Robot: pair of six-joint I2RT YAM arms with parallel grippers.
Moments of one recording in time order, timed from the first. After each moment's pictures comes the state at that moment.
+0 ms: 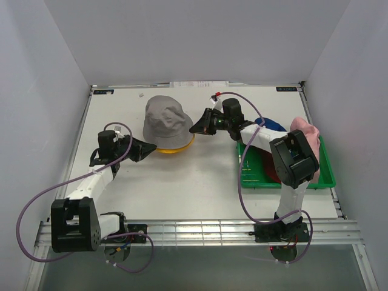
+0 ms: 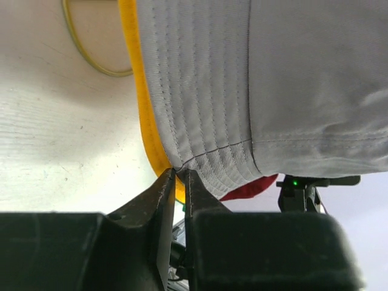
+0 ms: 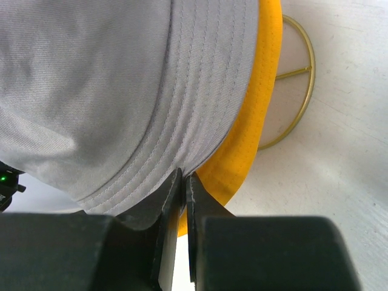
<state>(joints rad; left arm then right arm) 0.02 1.18 0.57 0.02 0.64 -1.15 0.51 1.90 1.19 0.29 -0.65 0.79</state>
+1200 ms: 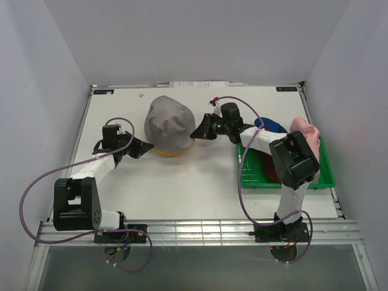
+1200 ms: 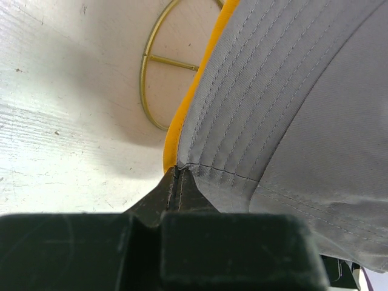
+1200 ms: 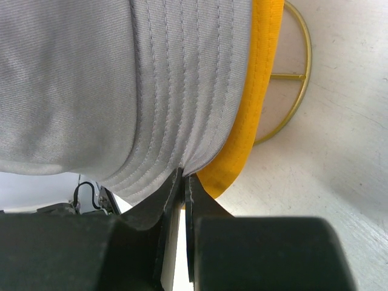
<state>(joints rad) 0.02 1.36 0.67 -0.06 0.47 -1.04 0.53 1.88 1.15 0.25 -0.62 0.71</state>
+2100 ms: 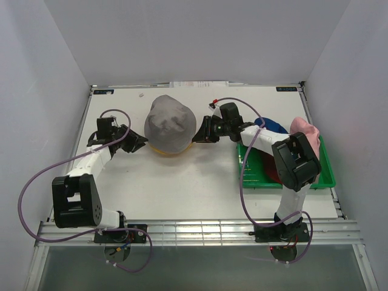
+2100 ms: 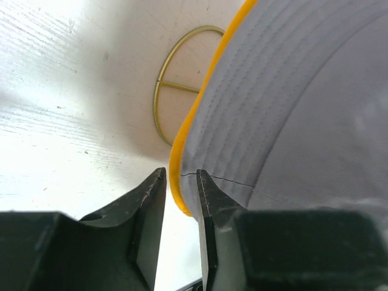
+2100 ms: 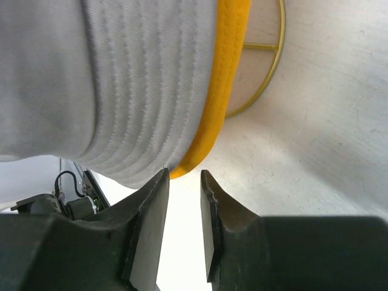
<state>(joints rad) 0.06 1.39 0.82 -0.22 0.43 -0.89 0.53 1.86 1.17 0.06 -0.59 0.63</state>
